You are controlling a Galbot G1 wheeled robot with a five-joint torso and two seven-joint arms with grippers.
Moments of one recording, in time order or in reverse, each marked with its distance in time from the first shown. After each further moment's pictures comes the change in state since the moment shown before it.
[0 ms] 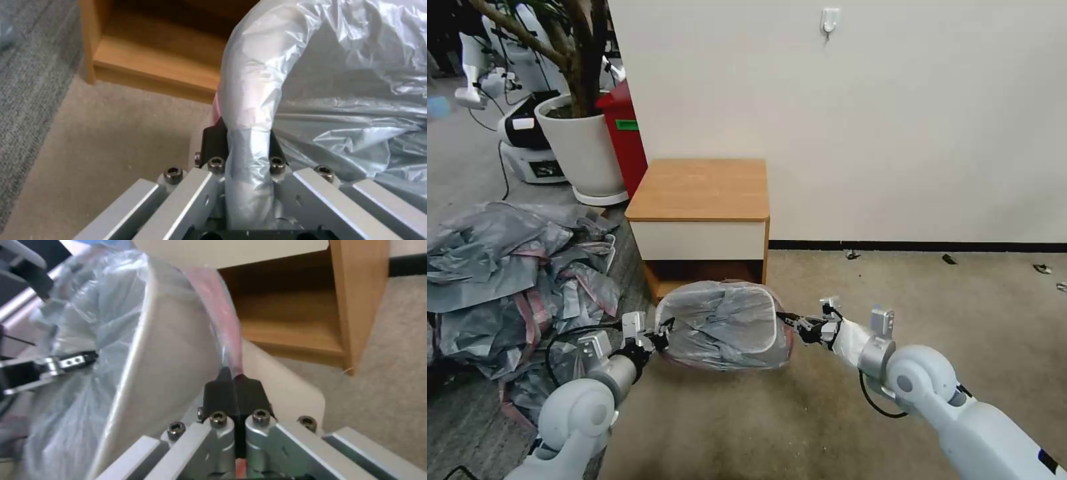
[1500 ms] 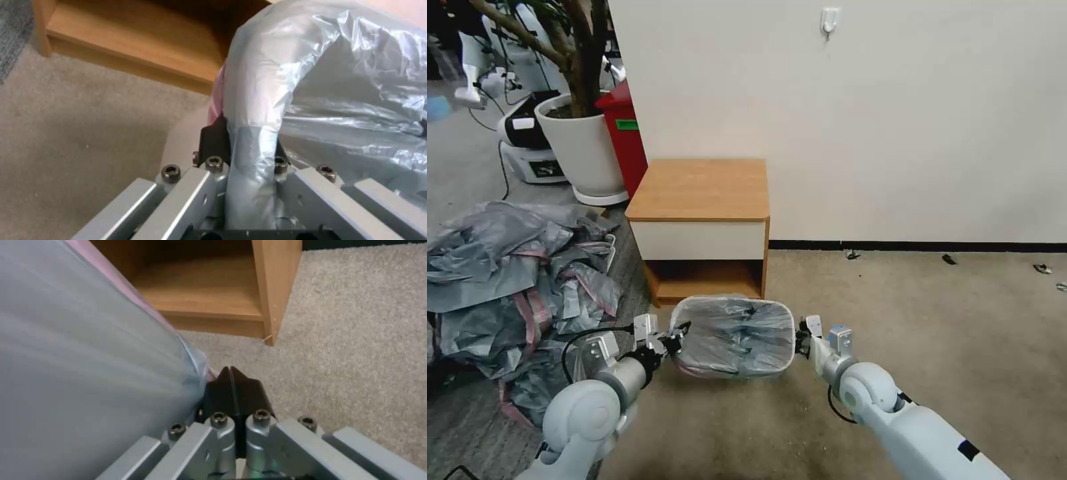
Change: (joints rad) left arm -0.001 -0.012 0.010 -0.045 -0.129 0.076 -0.034; right arm 0.085 0.118 -0.191 -0.270 -0.185 0.156 0.227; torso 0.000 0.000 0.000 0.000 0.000
